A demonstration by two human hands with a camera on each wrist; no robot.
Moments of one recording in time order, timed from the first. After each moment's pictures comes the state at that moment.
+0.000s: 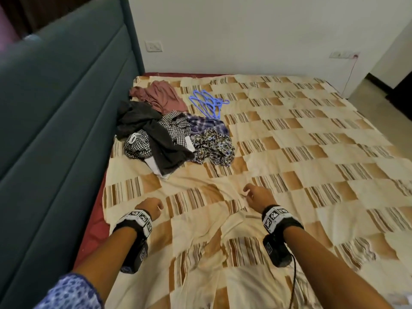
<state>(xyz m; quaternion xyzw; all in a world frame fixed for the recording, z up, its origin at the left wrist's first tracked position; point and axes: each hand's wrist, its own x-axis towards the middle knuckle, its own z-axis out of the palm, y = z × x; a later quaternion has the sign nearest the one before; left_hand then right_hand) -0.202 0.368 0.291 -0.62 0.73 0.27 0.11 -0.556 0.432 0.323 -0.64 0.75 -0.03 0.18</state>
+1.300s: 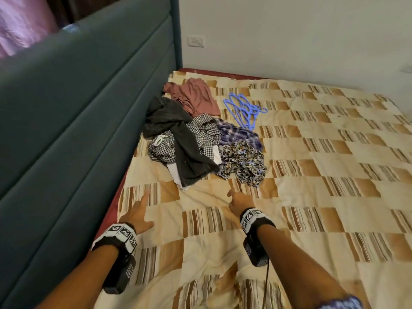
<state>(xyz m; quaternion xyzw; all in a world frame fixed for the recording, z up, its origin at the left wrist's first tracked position) -0.125 0.305 0.264 -0.71 0.62 0.34 0.01 -0.467 0.255 0.259 -0.71 0.66 0.08 0.21</state>
